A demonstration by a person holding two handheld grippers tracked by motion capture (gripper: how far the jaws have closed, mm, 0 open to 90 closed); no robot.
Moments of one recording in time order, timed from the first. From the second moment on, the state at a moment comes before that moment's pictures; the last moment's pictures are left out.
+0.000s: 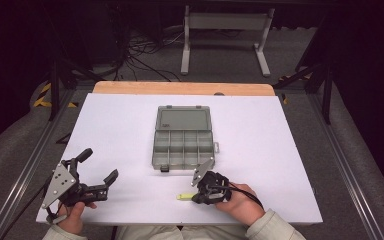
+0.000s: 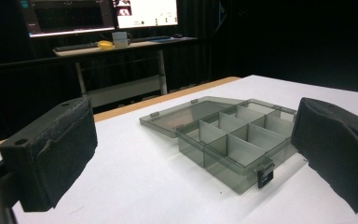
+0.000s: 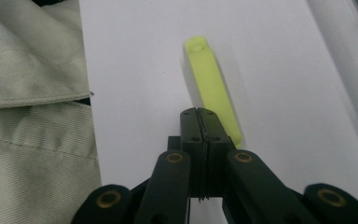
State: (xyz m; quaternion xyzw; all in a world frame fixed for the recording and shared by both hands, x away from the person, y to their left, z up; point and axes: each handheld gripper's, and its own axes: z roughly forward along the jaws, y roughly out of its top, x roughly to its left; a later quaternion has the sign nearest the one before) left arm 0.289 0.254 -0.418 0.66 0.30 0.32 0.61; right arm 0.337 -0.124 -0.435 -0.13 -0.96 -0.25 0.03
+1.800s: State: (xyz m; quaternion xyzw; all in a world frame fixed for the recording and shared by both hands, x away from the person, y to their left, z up) left arm 0.289 0.255 -0.418 0.66 0.30 0.32 0.61; right arm 0.342 -0.094 -0.432 -0.09 -0.97 -0.21 -0.03
